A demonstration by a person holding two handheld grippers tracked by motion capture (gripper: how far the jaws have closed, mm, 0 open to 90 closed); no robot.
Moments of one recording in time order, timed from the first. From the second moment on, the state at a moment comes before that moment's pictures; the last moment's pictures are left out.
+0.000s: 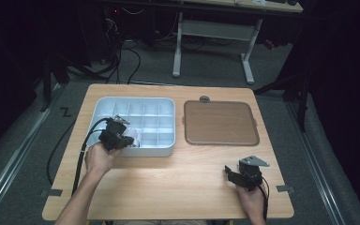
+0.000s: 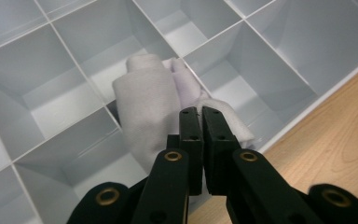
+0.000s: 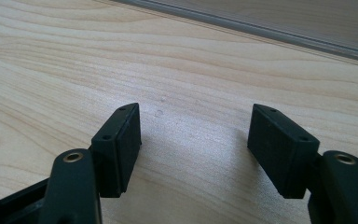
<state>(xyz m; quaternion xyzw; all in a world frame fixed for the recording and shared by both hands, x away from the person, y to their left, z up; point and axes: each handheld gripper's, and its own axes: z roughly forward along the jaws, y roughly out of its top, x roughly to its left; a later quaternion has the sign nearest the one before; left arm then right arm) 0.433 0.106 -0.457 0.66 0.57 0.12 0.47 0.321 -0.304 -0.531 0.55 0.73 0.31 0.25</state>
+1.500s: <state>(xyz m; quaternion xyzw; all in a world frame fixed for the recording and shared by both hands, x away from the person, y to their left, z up) 0.452 0.104 -0.487 0.65 0.63 0.10 0.43 0.321 -0.304 -0.531 0.55 0.73 0.31 0.25</state>
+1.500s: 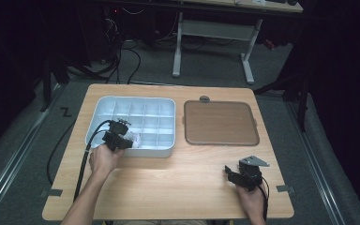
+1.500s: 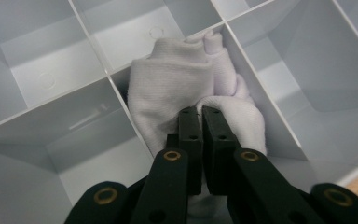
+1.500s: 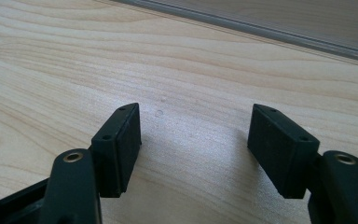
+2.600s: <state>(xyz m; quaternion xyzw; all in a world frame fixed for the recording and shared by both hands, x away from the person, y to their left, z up) 0.417 0.128 -0.445 0.57 0.61 0.11 0.54 0.321 -0.304 -0.531 0.55 0.73 0.31 0.25</state>
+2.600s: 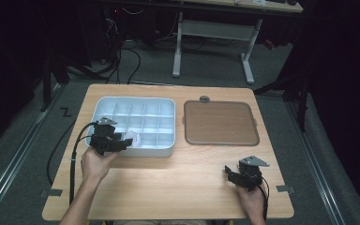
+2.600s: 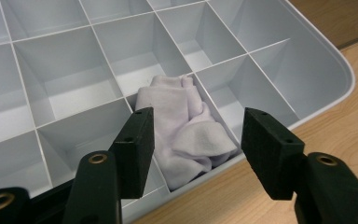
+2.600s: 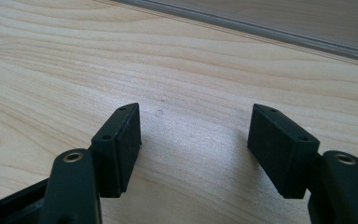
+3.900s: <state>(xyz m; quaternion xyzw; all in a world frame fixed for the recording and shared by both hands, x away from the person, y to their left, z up) 0.357 0.147 -0.459 0.53 0.60 0.07 0.59 0.321 -0.304 -0.531 0.55 0.73 0.31 0.25</state>
